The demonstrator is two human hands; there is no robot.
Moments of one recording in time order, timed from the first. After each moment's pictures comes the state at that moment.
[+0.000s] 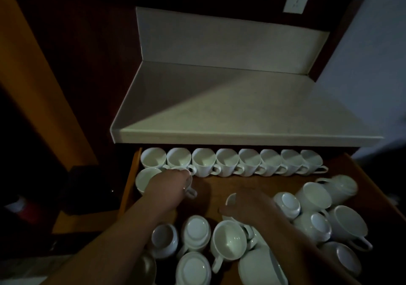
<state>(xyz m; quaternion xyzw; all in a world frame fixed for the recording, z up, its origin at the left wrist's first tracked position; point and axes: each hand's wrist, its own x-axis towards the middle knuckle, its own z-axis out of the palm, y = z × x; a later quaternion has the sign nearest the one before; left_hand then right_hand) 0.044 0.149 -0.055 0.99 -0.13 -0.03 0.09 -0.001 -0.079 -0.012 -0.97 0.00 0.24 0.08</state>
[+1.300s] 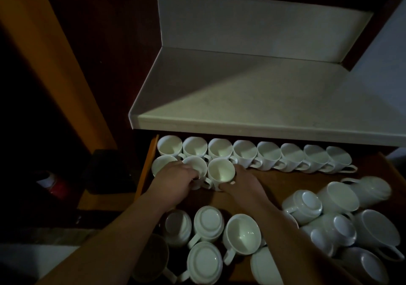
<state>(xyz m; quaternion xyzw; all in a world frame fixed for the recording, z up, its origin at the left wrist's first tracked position) 0.028 0.175 -0.065 0.98 -0.19 -0.02 0.10 0.035 -0.054 -0.074 -0.93 -0.01 0.10 0.34</state>
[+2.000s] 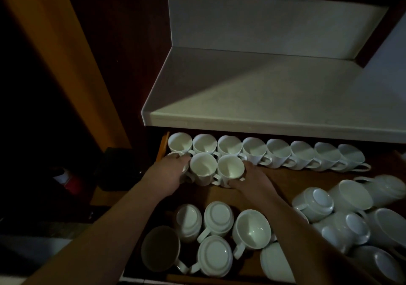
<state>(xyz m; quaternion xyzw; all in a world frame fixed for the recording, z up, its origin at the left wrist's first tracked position) 0.021 0.211 -0.049 0.99 -0.05 -0.09 0.11 0.039 -0.054 -0.078 -0.93 -0.03 0.09 0.36</state>
